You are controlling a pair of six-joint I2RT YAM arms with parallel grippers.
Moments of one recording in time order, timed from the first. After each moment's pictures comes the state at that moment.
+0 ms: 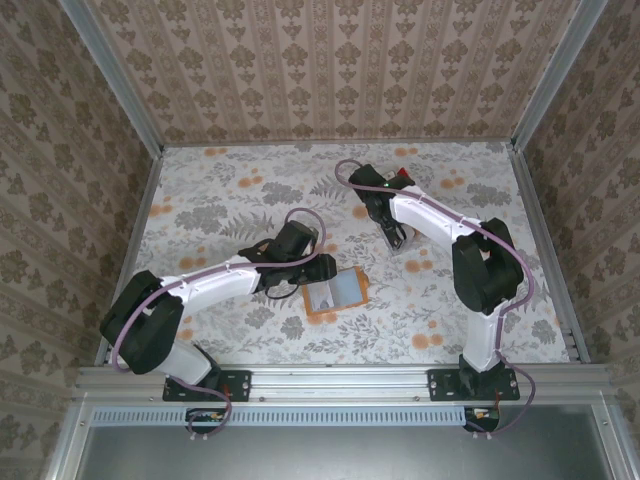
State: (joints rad) left arm -0.80 1.48 0.82 -0.23 0.20 -0.80; right arm 0.50 1.91 1.53 -0.93 0.70 0.20
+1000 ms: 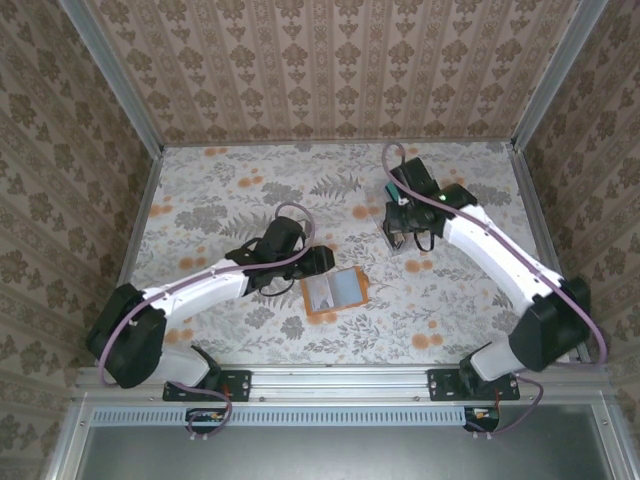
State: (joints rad) left arm -0.76 1.37 0.78 -0.17 0.24 -0.84; right arm 0.45 1.44 1.32 -0.87 0.12 0.40
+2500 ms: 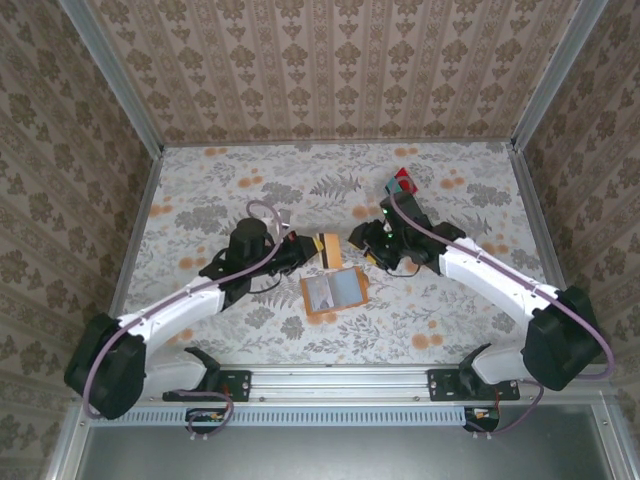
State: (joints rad) left arm -0.64 1.18 0.61 0.18 0.47 -1.08; right arm 0.58 1.37 1.06 -0.52 -0.20 1.19
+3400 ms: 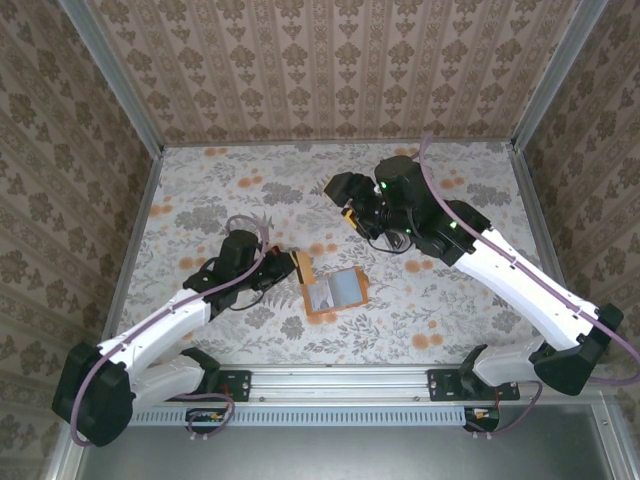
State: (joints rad) left arm -0.60 1.04 0.56 -0.17 0.29 -1.02; right arm 0.75 1.33 1.49 -0.64 -0.03 1.34
